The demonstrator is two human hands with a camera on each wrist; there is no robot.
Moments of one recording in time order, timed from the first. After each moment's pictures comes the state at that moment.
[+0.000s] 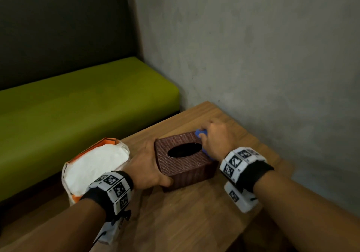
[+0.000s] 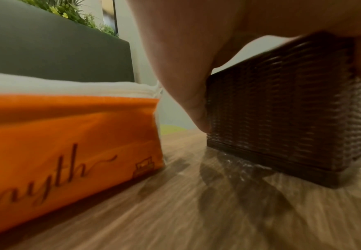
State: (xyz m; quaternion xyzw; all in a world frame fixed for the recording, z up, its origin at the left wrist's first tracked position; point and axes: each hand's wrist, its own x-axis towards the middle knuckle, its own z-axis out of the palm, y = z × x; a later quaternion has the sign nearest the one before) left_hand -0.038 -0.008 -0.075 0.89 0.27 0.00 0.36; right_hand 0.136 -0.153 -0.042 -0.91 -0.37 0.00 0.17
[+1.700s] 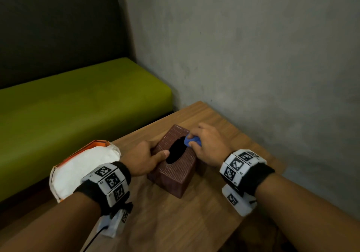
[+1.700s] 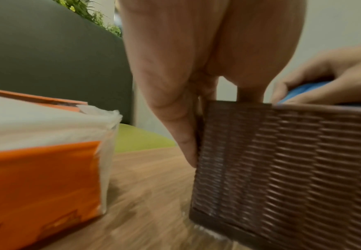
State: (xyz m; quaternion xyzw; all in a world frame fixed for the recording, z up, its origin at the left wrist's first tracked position) left_hand -0.011 -0.003 -0.064 0.90 0.21 -0.02 0.38; right_hand 0.138 -0.169 -0.049 -0.85 -0.48 0.04 0.21
